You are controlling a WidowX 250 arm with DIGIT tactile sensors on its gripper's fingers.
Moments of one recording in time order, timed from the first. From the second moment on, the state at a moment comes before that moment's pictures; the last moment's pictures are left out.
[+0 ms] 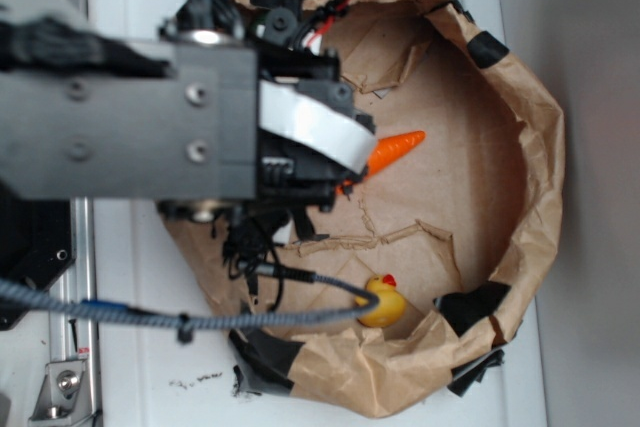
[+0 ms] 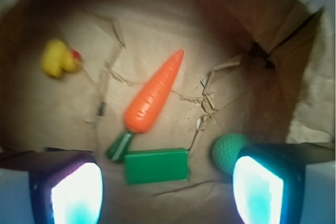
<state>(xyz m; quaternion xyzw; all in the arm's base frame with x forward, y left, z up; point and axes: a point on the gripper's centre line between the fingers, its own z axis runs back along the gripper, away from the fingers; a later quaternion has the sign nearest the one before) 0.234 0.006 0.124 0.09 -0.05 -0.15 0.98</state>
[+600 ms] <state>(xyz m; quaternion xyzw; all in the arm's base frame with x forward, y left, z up) 0.237 0.050 0.078 0.15 0.00 -0.14 0.98</state>
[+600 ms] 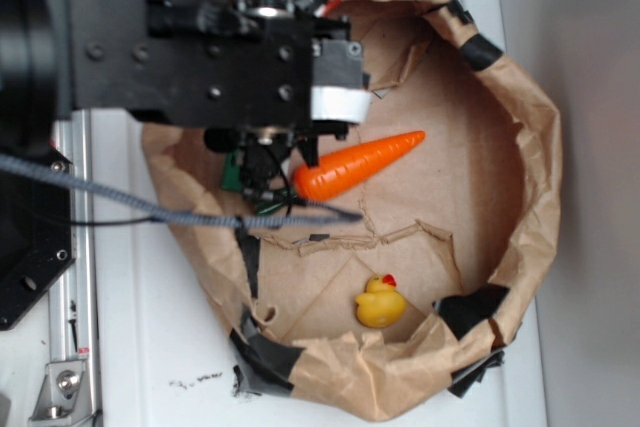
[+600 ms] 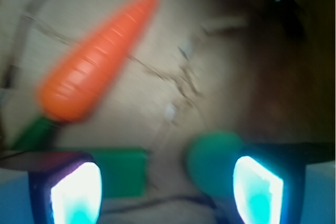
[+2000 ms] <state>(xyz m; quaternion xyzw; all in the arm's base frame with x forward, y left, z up) 0.248 0.051 0.057 0.08 -0.04 -0.26 0.96</state>
